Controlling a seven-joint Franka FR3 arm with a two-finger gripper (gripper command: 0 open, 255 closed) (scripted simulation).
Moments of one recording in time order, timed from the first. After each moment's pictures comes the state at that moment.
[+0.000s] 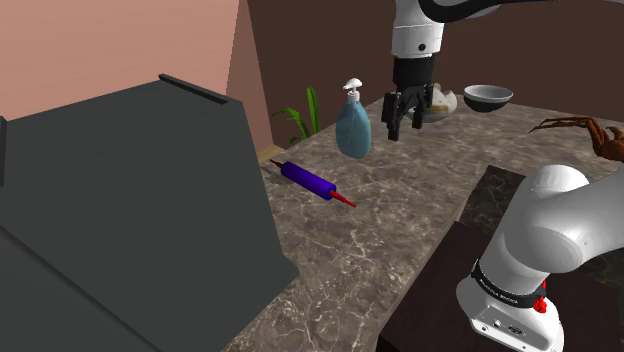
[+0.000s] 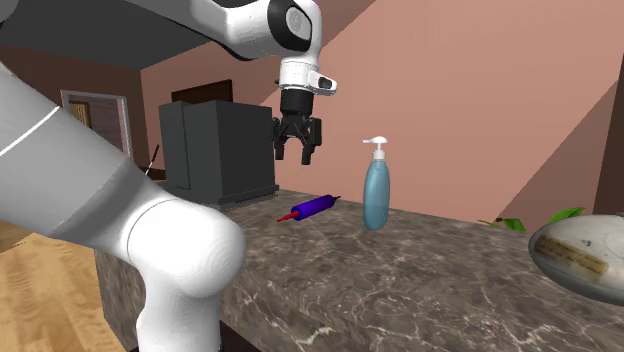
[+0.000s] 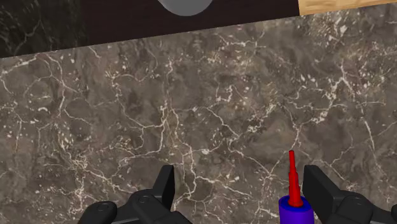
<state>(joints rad) -0.01 -0.78 -0.01 -2.38 0.06 1.52 0.13</state>
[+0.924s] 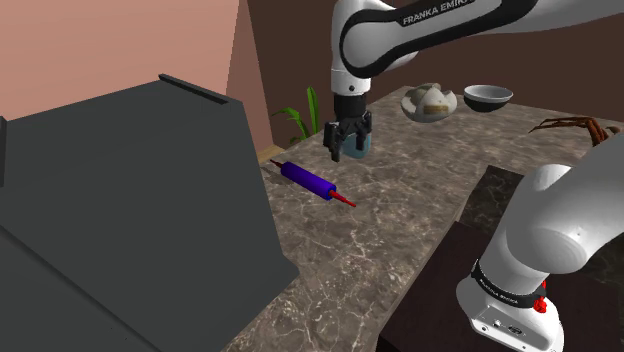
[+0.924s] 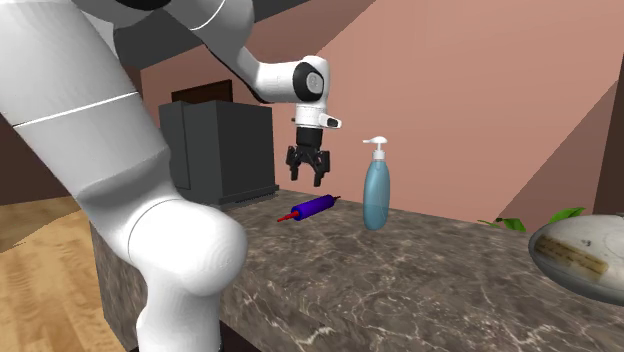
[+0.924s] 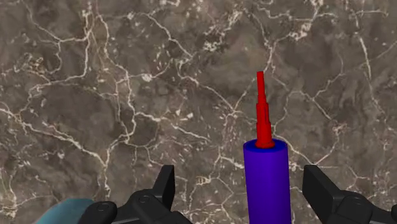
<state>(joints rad) 0.03 -0.42 0.06 -2.32 0.11 1.87 0.17</state>
